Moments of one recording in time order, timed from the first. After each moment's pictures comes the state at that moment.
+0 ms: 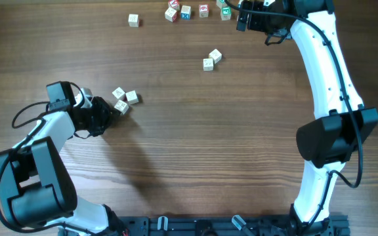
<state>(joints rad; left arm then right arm) 0.30 1.72 0.82 -0.35 0.59 -0.58 0.19 2.14 2.27 -1.18 -0.04 0.32</state>
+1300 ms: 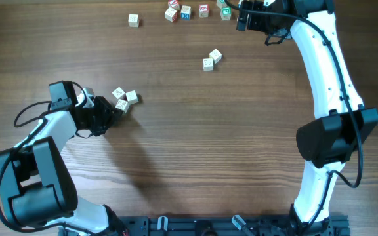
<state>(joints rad) 0.29 1.72 0.82 -0.35 0.60 -0.59 0.19 2.14 2.27 -1.18 -0.04 0.32</state>
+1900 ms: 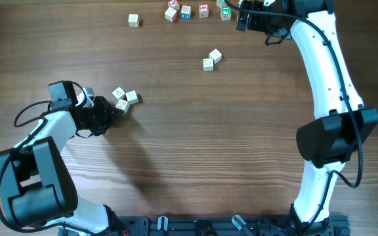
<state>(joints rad) 0.29 1.72 0.82 -0.35 0.60 -0.59 0.19 2.14 2.27 -1.18 -0.04 0.32</state>
